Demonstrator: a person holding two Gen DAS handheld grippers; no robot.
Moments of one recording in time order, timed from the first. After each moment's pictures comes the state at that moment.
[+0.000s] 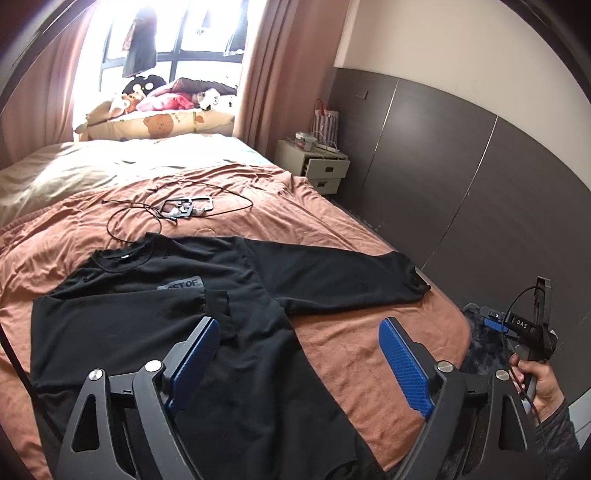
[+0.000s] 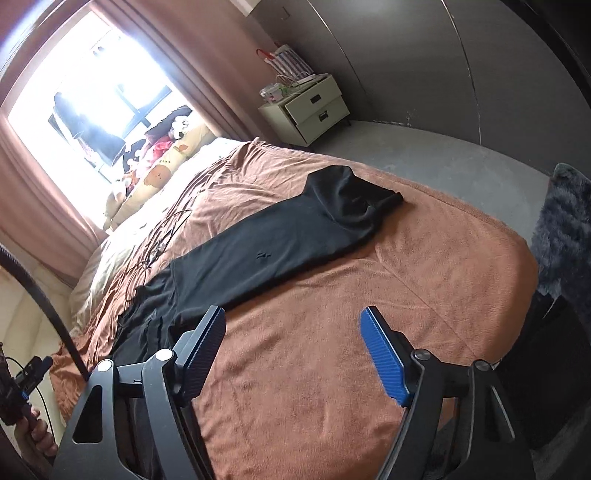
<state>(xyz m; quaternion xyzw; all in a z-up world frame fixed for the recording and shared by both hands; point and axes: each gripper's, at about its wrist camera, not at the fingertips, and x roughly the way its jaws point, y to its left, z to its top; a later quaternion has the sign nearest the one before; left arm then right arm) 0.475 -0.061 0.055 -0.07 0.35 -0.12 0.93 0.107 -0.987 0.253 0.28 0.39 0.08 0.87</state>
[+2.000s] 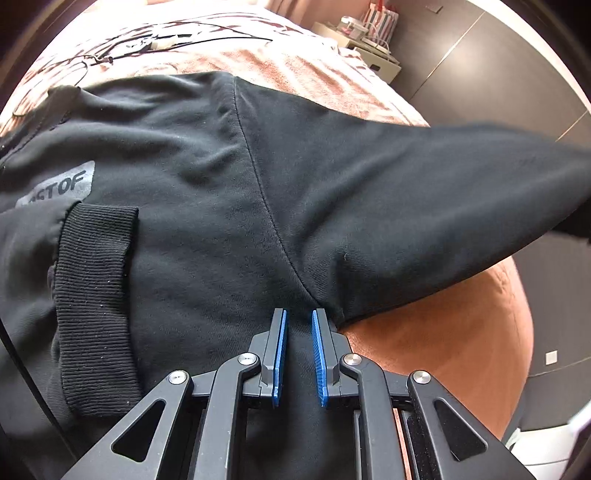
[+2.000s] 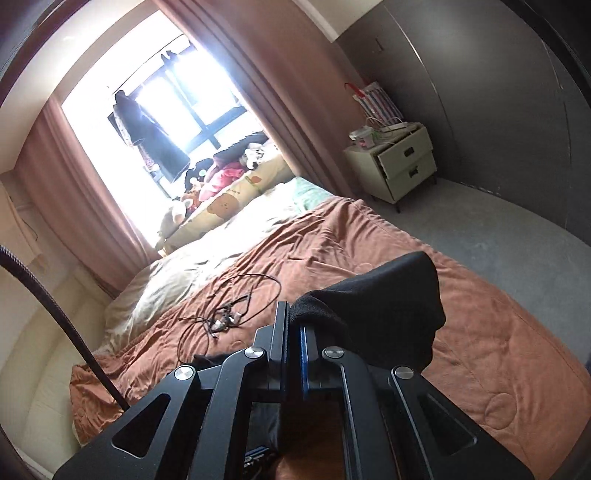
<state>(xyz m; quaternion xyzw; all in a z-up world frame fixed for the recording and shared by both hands) 0.706 -0.100 -0.180 -0.14 0.54 -0.11 0.82 0.217 -0.884 0.398 0.24 0.29 0.19 0.91</state>
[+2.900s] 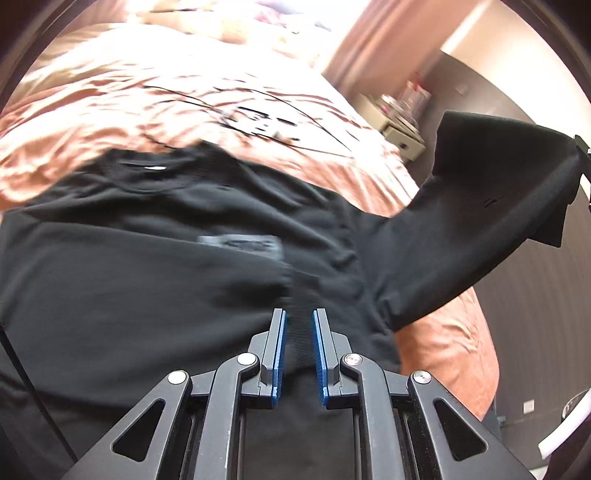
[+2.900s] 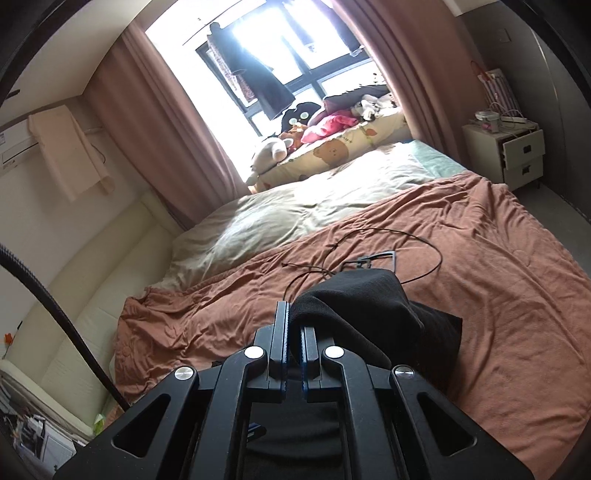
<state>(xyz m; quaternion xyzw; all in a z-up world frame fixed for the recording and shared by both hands) 0.619 0.086 -0.062 -0.22 0.46 -0.06 0.86 0.252 -0.711 0.433 0.17 0.33 0.35 0.86</state>
